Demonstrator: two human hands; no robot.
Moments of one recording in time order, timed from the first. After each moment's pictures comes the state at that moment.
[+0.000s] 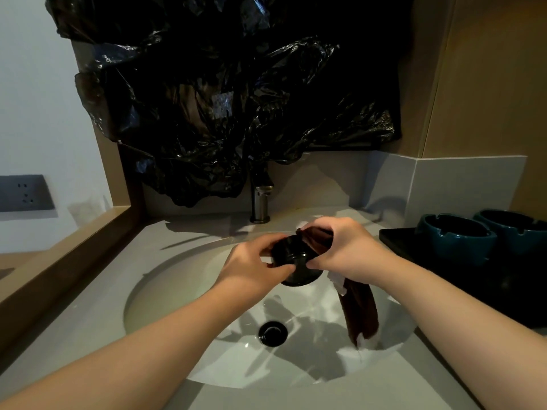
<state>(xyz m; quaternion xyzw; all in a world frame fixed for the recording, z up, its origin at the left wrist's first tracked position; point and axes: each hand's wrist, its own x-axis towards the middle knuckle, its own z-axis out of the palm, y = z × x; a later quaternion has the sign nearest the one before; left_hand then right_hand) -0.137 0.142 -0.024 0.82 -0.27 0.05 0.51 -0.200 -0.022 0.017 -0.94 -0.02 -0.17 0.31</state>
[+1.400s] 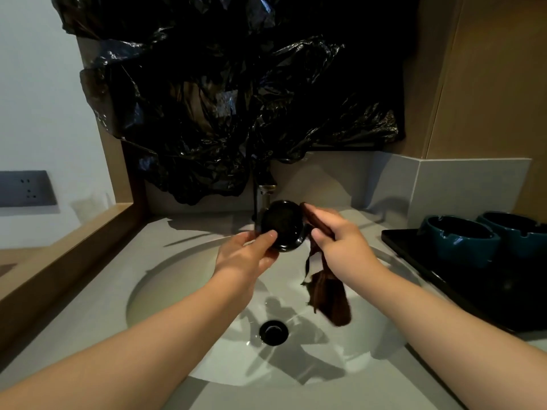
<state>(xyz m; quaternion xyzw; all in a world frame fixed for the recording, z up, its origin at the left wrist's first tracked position) -0.134 0.141 -0.015 0.58 -0.06 -0.11 0.81 -0.194 -0.004 0.004 -0.85 -0.01 -0.27 0.45</state>
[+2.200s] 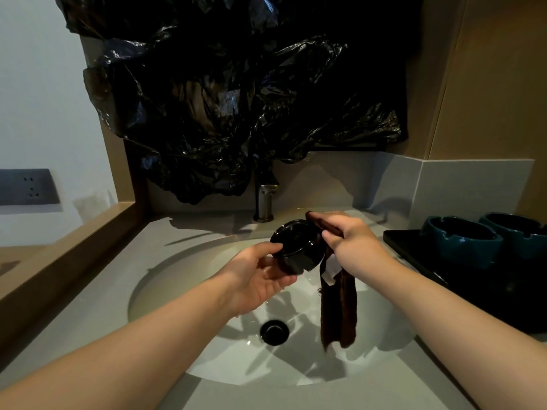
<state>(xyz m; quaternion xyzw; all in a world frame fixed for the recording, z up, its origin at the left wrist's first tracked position) -0.137 0.149 -0.015 0.52 -0.02 -0.36 0.78 -0.194 -0.017 0.012 -0.88 0.01 -0.24 0.41</state>
